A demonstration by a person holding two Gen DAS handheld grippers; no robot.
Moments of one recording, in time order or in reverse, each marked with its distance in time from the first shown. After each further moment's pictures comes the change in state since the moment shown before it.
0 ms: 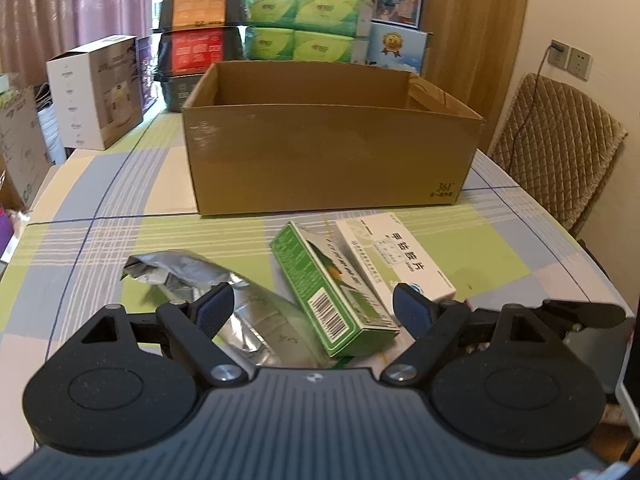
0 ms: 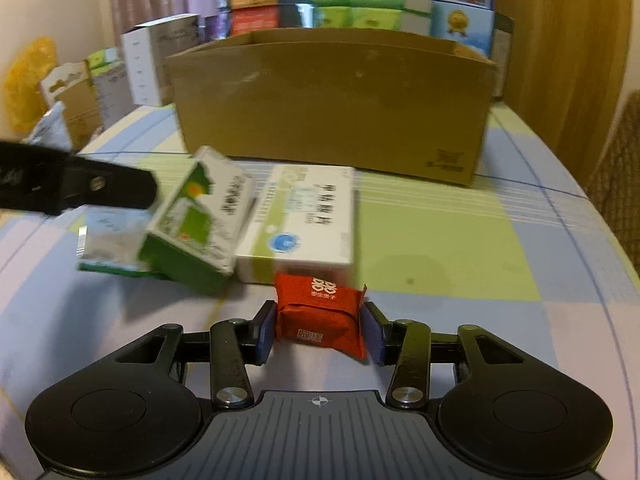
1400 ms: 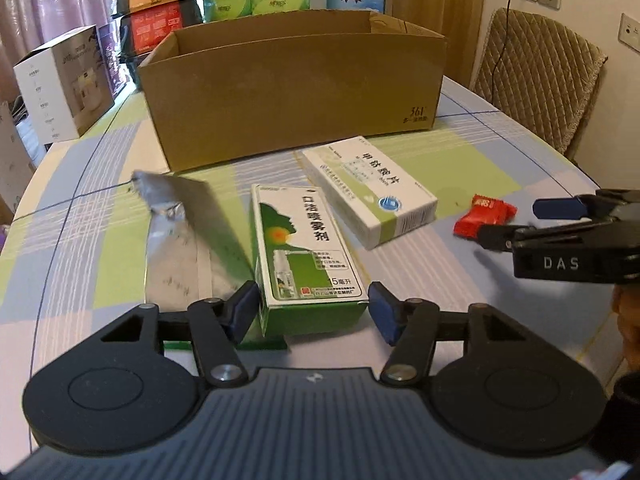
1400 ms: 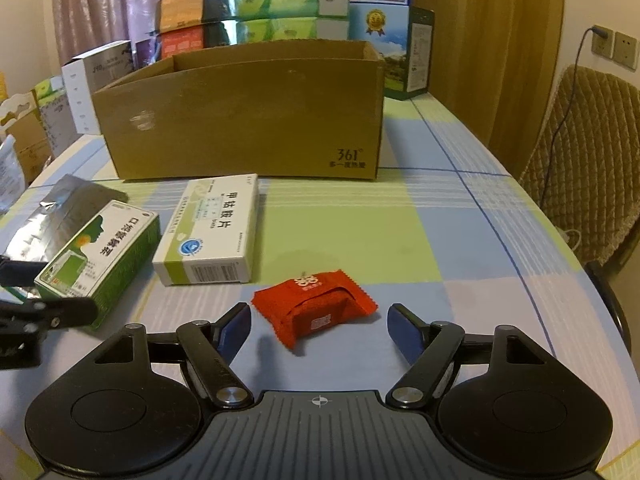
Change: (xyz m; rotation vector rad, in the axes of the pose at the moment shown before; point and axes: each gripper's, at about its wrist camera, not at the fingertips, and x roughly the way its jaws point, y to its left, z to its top) left arm 0.006 -0.019 -0.040 0.131 0.101 -0.005; right arm -0.028 -0.041 -0.005 0.095 -0.025 -0.107
